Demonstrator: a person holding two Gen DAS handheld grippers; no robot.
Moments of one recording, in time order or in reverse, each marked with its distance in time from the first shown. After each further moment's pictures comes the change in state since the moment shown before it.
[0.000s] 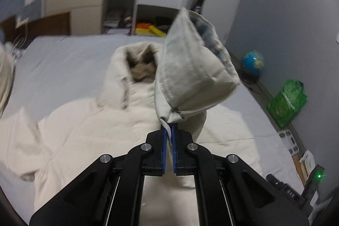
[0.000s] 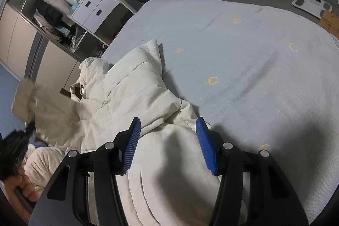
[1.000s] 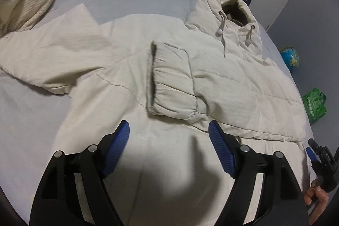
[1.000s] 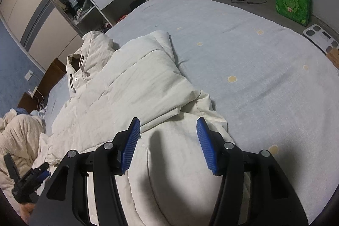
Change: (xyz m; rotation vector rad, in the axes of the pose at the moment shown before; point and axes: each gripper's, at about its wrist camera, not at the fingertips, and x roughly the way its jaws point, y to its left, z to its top) left arm -0.011 0.156 -0.117 -0.255 0.207 0.137; right arm 0.008 0.039 -0.015 -0.226 0.037 -0.087
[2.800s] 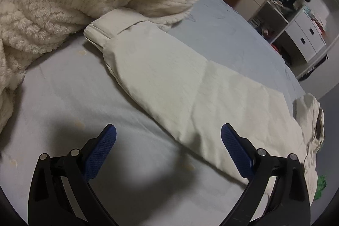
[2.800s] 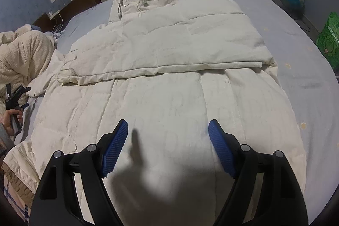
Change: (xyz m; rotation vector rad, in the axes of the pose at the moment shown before) left arm -0.039 0.357 0.070 -0.456 -0.125 0.183; right arm -0.014 0.091 -0.071 -0.416 0.229 0.034
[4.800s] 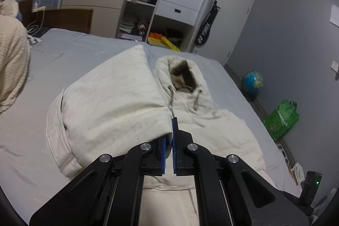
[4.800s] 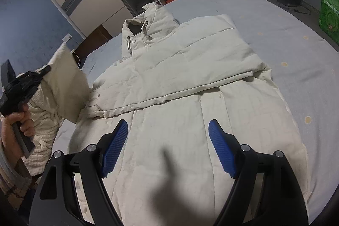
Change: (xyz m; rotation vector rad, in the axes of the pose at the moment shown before) left arm -0.133 -0.353 -0.157 0.594 -0.111 -0.469; right arm -0.038 -0.032 -0.001 0.178 -0.168 0.194
